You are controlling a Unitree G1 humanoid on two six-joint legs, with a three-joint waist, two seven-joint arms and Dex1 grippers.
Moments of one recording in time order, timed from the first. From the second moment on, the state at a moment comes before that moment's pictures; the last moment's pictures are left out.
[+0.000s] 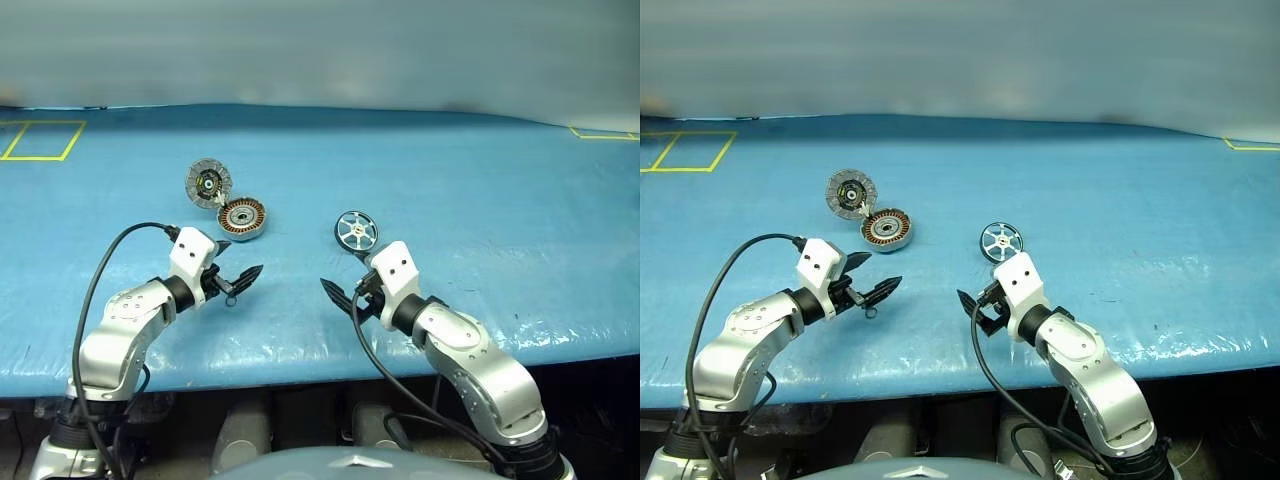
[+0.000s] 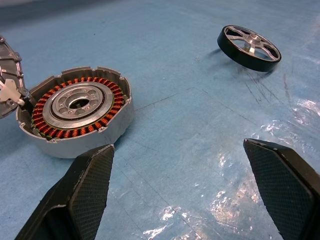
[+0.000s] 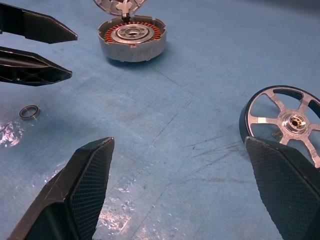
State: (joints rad) left arm -0.06 0.53 0.03 -0.29 -0.33 0.53 -0.60; right arm -0.01 -0.33 0.24 -0.64 0.22 0.77 0.31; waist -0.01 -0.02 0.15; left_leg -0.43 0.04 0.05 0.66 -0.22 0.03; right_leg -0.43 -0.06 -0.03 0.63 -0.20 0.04
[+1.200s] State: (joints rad) left arm -0.08 0.54 0.01 -0.29 -0.31 0.56 -0.60; right arm -0.01 -0.33 0.29 -0.64 0.17 0.77 0.30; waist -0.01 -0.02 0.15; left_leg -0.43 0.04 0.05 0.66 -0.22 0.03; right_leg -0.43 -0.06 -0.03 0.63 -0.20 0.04
